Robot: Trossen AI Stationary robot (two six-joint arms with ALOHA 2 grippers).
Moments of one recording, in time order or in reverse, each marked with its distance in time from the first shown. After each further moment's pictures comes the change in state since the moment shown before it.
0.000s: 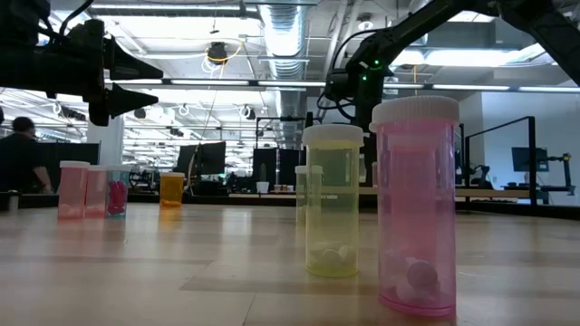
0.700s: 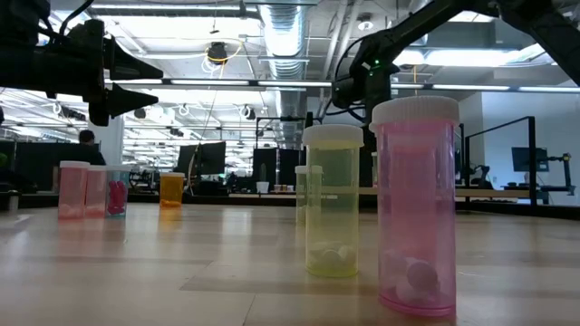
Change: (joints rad) left arm 0.000 0.000 0.000 0.000 0.000 0.000; right arm -0.014 0.000 0.011 -0.268 -0.164 0.023
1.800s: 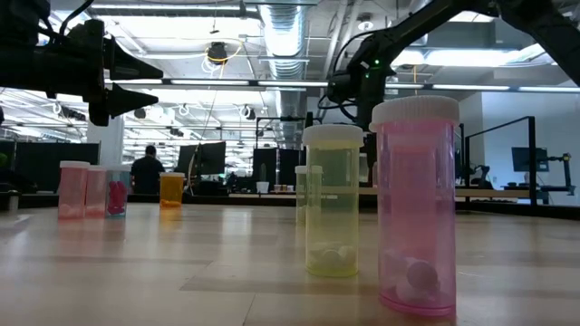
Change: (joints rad) left arm 0.000 0.000 0.000 0.000 0.000 0.000; right arm 0.002 0.011 0.001 0.199 0.039 -0.086
